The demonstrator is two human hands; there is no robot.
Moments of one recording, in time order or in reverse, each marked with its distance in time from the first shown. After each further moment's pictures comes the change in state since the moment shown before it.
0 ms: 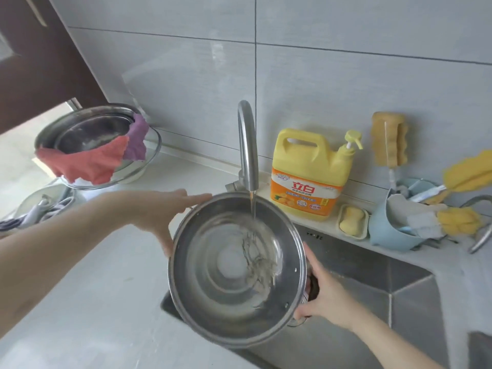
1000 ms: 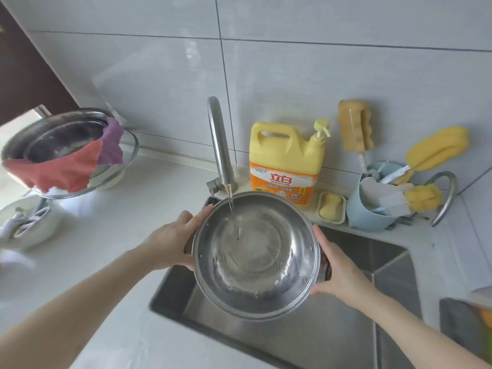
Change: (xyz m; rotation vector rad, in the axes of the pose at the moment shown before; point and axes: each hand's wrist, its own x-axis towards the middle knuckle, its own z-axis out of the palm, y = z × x) left_hand 0.056 0.023 0.102 -0.011 0.430 0.028; right_hand -0.021 0.024 -0.047 -0.370 0.234 -0.085
